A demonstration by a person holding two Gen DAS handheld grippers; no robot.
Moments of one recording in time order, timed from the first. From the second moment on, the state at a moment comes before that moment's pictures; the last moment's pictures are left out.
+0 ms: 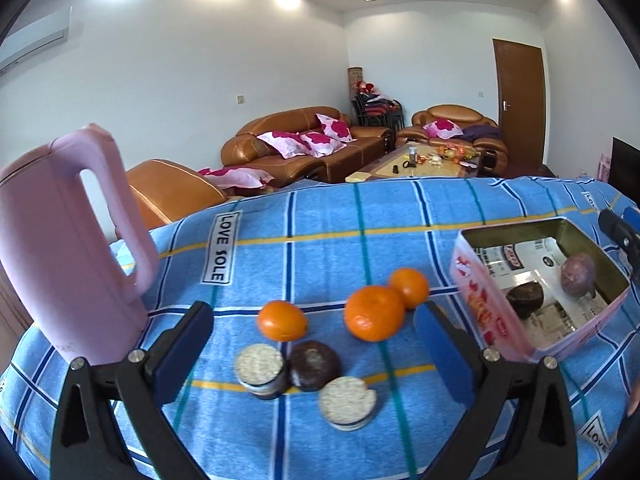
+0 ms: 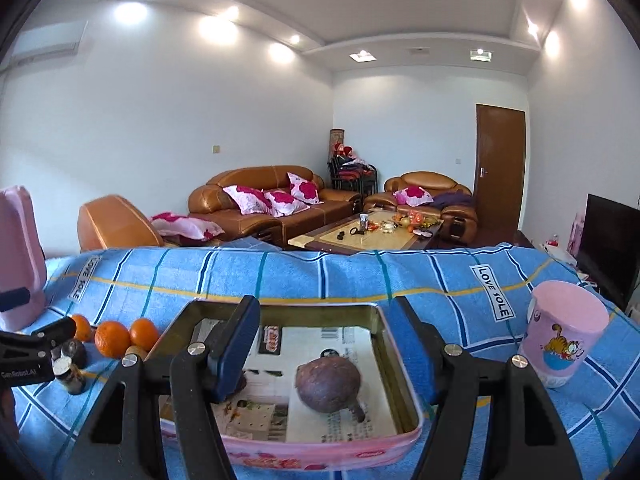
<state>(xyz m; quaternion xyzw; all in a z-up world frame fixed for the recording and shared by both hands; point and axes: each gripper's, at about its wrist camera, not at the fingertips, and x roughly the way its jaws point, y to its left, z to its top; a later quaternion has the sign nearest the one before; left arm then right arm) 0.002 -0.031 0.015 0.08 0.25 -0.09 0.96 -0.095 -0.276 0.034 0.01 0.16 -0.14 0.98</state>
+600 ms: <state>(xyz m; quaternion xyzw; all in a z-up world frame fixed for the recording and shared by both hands) 0.009 -0.007 0.012 0.09 0.26 -0.07 0.96 -0.076 -0.196 0.029 0.07 0.23 -0.02 0.97</state>
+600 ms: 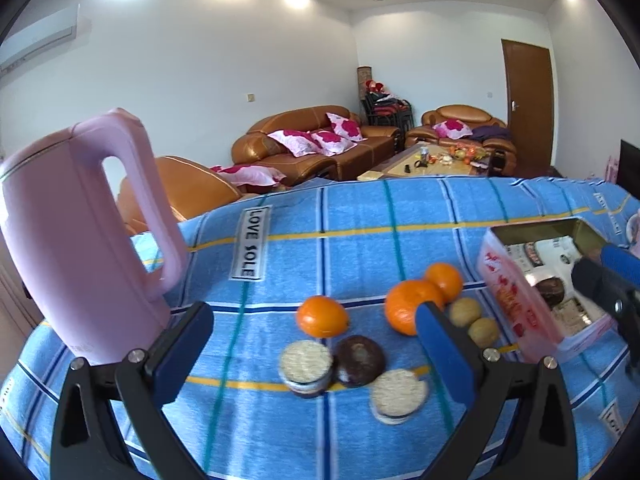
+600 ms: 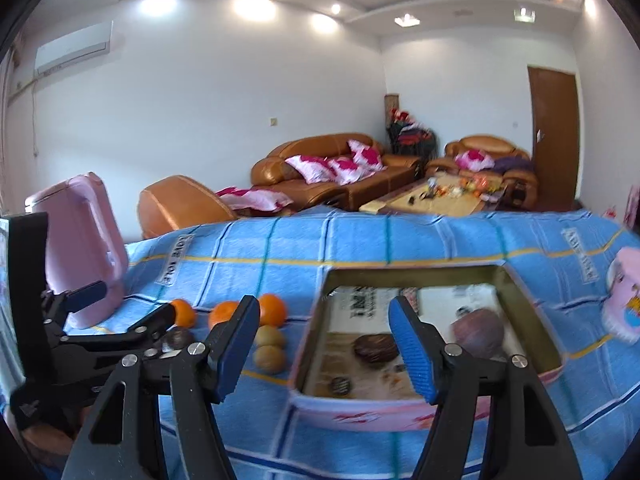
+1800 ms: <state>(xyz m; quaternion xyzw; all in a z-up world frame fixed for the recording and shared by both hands) 0.039 0.042 0.010 0.07 0.28 0.01 0.96 -0.033 -0.170 -0.020 0.15 0.37 0.06 0.92</state>
